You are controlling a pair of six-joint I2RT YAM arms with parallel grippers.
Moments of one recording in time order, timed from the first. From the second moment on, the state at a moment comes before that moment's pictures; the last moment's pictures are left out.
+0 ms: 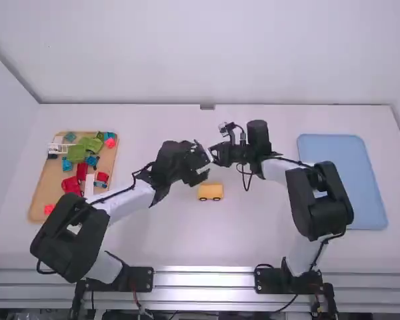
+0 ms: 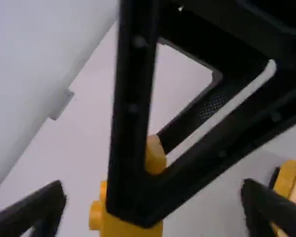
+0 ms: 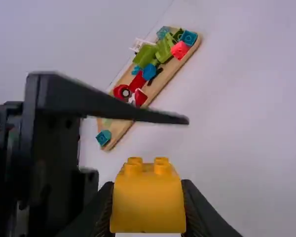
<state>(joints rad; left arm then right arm) -0.47 1.55 0.74 0.27 0.16 0.59 0.28 1.89 0.95 0.38 -1.12 0.28</state>
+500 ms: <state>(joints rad) -0.16 1.51 0.91 -0.13 0.72 0.46 0.24 1.89 1.19 -0.27 -1.12 -0.24</state>
